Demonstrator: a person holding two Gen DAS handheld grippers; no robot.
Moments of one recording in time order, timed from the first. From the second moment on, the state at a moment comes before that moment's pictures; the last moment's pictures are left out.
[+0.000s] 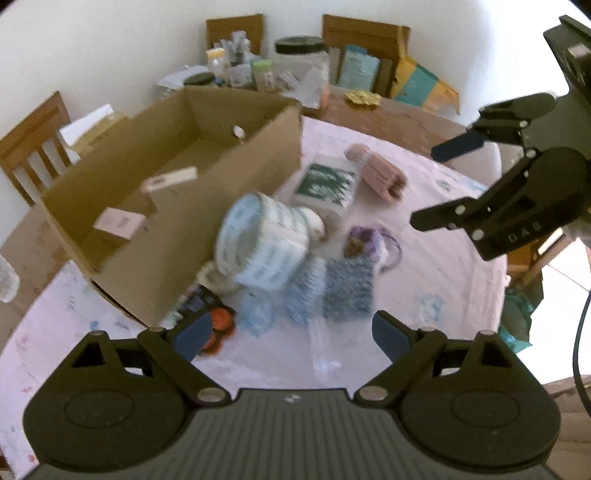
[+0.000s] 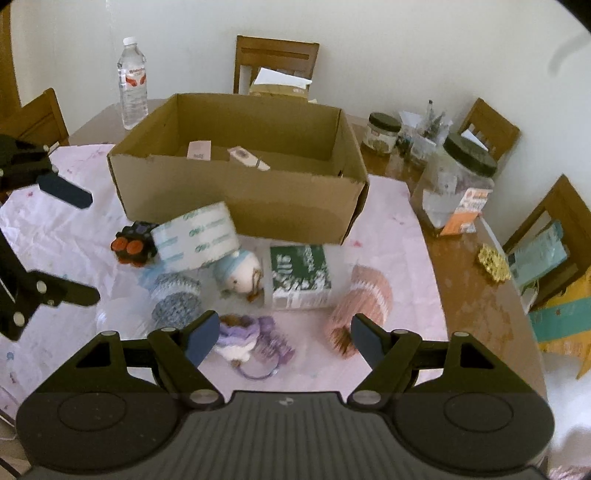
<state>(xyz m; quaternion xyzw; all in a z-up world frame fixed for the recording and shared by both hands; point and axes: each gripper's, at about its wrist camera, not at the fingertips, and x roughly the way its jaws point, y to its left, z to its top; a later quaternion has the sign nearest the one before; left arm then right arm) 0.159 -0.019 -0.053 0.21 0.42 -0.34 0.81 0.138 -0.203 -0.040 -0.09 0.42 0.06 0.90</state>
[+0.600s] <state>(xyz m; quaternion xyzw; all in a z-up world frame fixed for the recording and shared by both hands) 0.128 -0.050 -0.086 0.21 0.44 -0.34 0.80 0.111 -0.225 -0.060 -0.03 0.44 0.02 0.90</state>
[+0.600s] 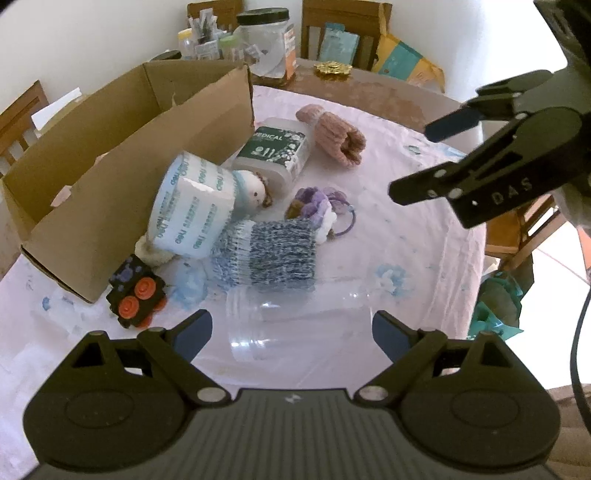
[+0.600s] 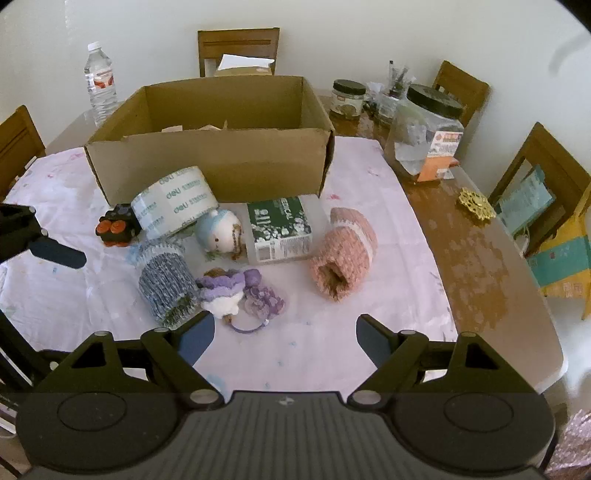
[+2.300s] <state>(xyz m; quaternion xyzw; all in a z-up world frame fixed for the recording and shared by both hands) 0.155 -0.072 -0.091 0.18 0.49 -0.32 0.80 0.228 -0.307 -0.101 -0.17 0.45 0.24 0.85</state>
